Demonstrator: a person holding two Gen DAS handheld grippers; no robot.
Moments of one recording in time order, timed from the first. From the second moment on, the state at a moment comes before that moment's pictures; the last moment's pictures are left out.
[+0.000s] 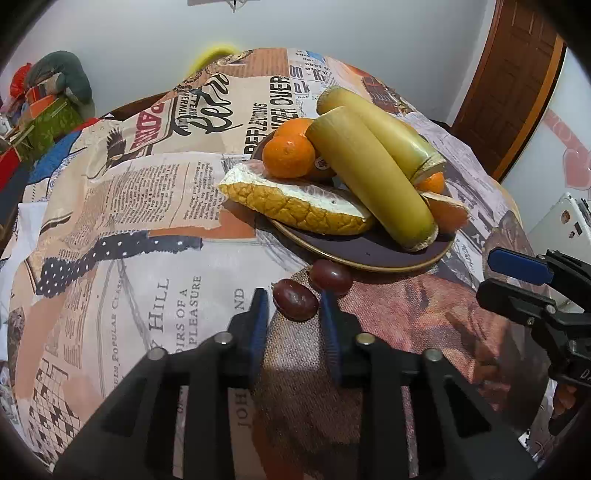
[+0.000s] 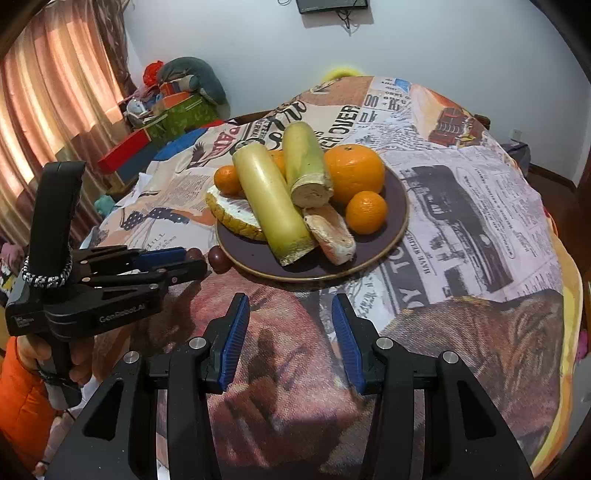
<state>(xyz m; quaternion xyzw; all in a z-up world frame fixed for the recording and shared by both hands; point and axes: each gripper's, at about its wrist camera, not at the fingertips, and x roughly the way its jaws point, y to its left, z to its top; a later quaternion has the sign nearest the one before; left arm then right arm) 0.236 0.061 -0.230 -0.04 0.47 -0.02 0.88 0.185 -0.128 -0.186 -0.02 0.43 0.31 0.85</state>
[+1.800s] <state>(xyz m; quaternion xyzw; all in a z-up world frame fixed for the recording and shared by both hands) 0.206 0.085 -0.191 -0.08 0.42 -0.04 0.90 0.193 -0.082 -0.179 -0.04 0.41 0.34 0.84</state>
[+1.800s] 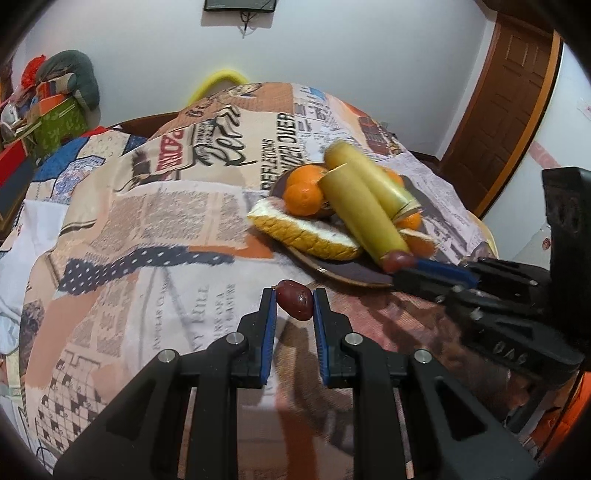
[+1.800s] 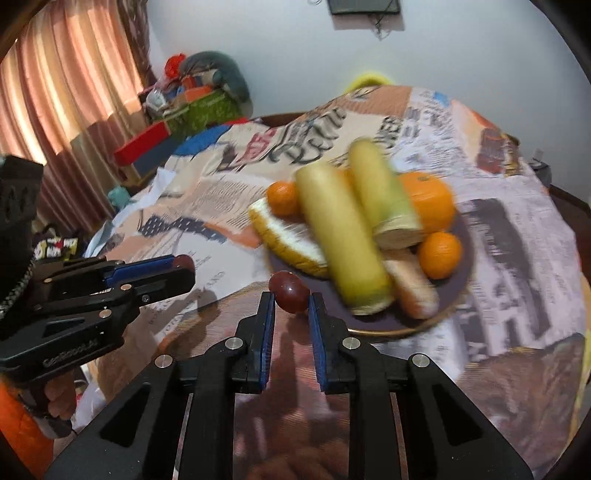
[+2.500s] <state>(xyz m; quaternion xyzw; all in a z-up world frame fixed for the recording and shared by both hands) 0.270 0.026 -0.216 -0.06 0.46 -0.09 0.88 0.235 -0.147 -0.187 -0.01 0.41 0.28 0.87</state>
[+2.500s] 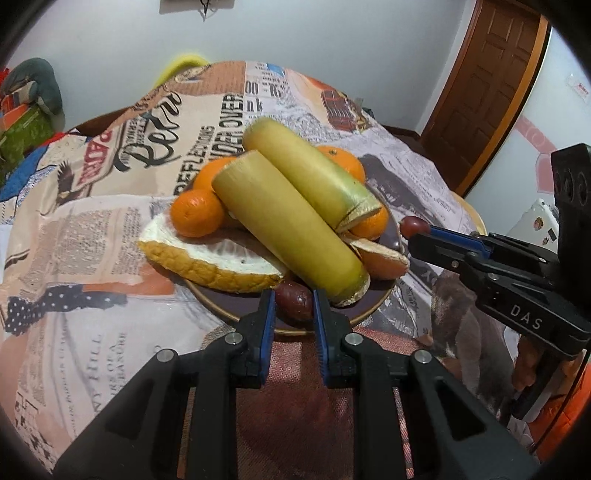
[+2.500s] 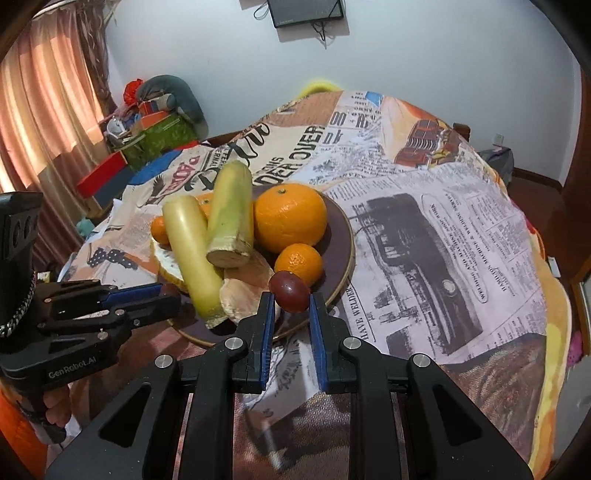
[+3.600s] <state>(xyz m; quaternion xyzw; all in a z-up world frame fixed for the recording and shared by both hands) 0.189 0.023 -0.072 -0.04 0.29 -0.05 0.95 0.161 -0.175 -0.058 0.00 0.26 0.28 0.92</state>
